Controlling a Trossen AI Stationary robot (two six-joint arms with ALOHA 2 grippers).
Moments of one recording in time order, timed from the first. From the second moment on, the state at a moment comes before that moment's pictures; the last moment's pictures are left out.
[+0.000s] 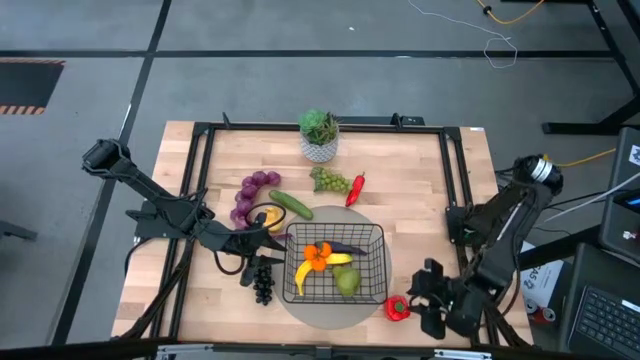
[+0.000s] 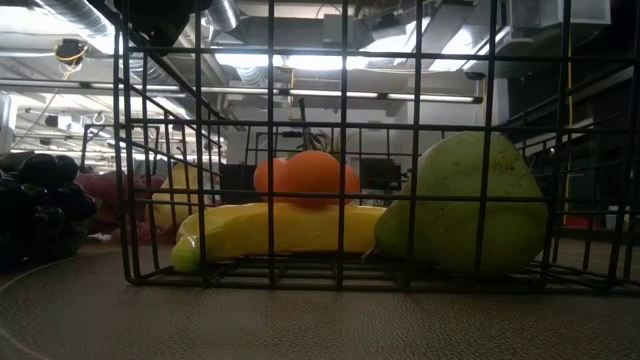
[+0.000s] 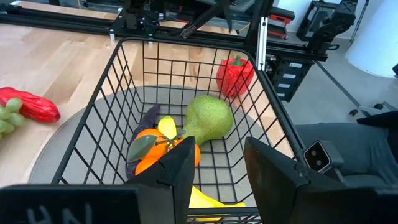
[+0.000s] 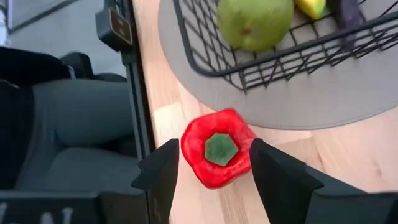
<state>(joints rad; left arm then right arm) -0.54 1.13 0.60 0.26 -0.41 -0.31 1.01 1.43 1.06 -0.70 0.42 1.24</state>
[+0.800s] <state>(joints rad) -0.54 1.13 0.60 0.26 -0.41 -0.31 1.02 1.62 1.06 -0.64 0.45 1.23</state>
